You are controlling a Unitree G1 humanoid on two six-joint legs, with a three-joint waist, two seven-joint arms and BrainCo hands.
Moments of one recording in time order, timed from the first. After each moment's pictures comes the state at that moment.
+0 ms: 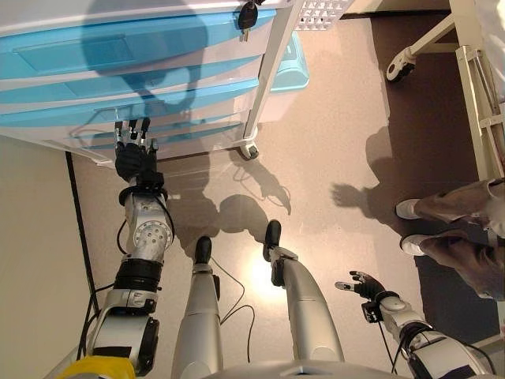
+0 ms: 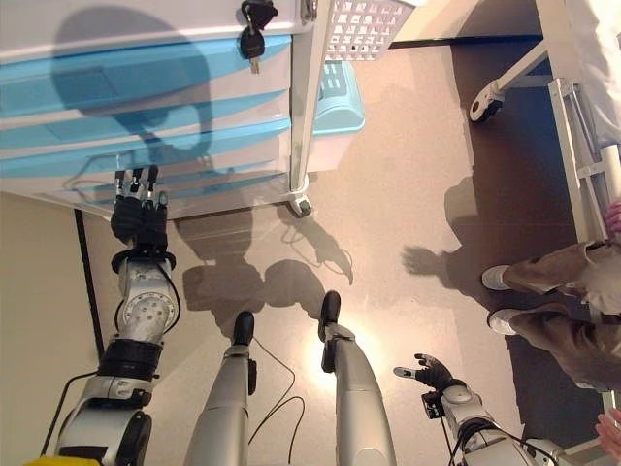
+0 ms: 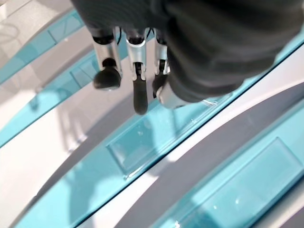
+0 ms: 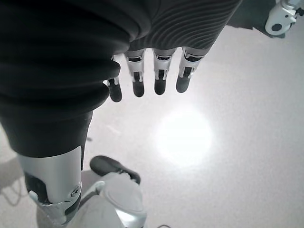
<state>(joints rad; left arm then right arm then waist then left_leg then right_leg) -0.46 0.32 0.03 0.30 -1.20 -0.35 0.17 -0.26 -0.36 0.25 1.24 0.19 -0.09 0.06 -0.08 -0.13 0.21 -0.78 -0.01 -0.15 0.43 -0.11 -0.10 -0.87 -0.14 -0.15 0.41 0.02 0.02</state>
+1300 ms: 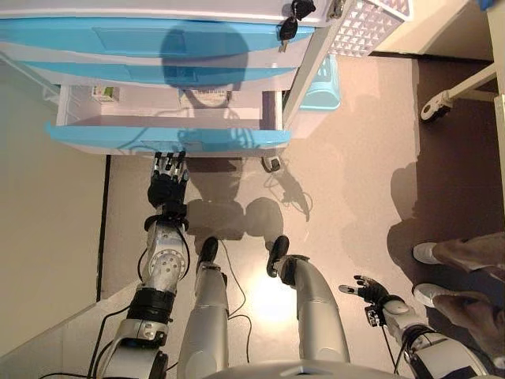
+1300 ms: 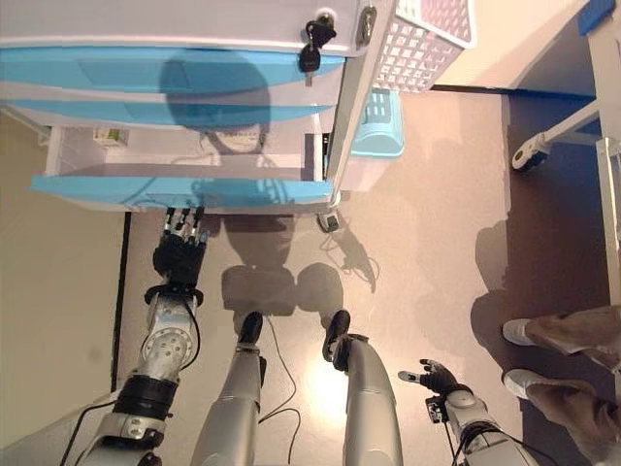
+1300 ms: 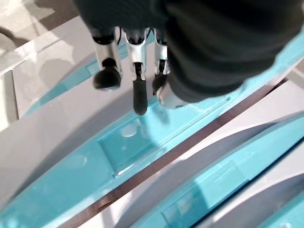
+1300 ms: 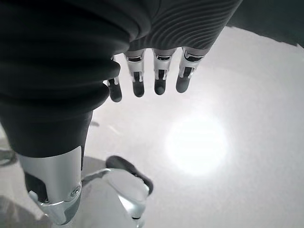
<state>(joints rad) -0.26 0.24 -0.05 0.21 -1.20 -0.25 0.09 -0.25 -0.37 0.22 1.28 0.19 -0.08 0.05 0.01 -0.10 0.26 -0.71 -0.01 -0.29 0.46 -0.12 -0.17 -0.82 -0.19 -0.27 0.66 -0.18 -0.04</state>
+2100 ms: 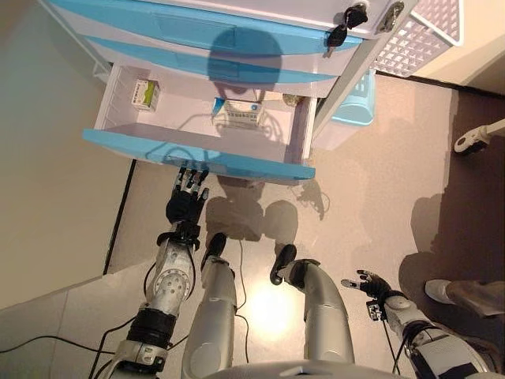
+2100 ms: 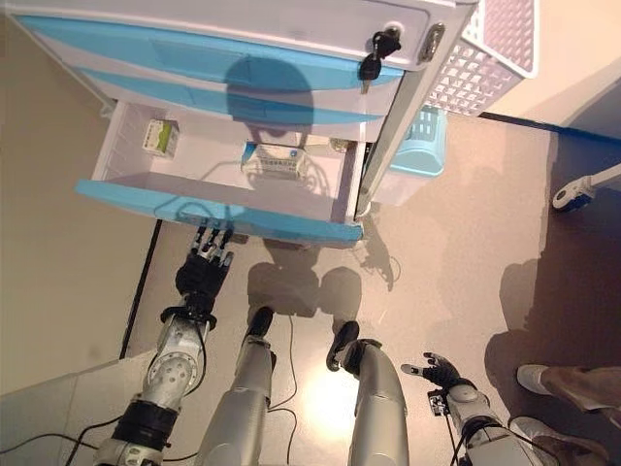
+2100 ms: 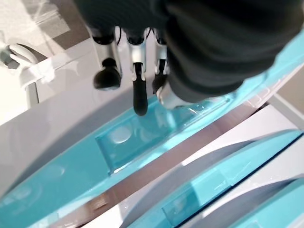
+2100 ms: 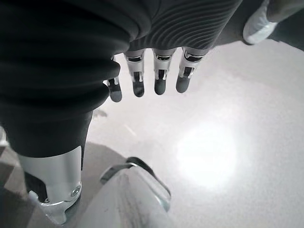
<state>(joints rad) -0.14 0.25 -0.14 0.13 -1.20 -0.18 0.02 -0.28 -0.37 0.21 1.27 0.19 -0.08 0.03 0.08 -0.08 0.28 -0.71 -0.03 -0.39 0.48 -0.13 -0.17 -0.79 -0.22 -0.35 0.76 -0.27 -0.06</state>
